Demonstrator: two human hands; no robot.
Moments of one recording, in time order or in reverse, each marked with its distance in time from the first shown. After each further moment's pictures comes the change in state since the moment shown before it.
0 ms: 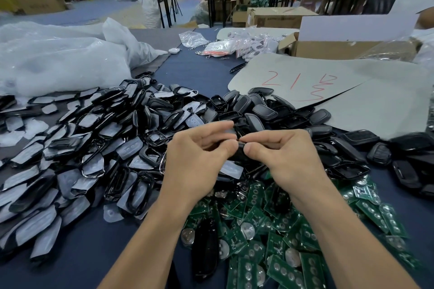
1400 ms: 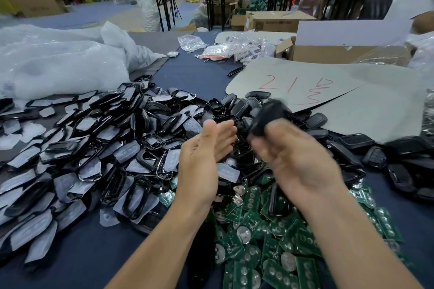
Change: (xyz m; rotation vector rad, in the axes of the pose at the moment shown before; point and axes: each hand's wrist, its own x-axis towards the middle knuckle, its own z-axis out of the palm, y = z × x) left_hand -0.007 0.001 0.026 -0.334 0.038 -0.075; right_hand 0.003 -0.012 -0.013 0.849 0.024 0.283
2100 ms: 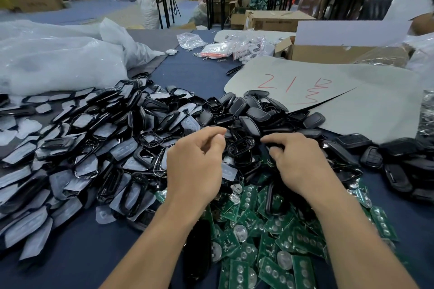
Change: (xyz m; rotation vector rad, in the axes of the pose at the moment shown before) left_hand 0.003 0.001 -0.008 0.584 0.159 0.114; right_hand 0.026 0.003 -0.035 -1.559 0.168 -0.219
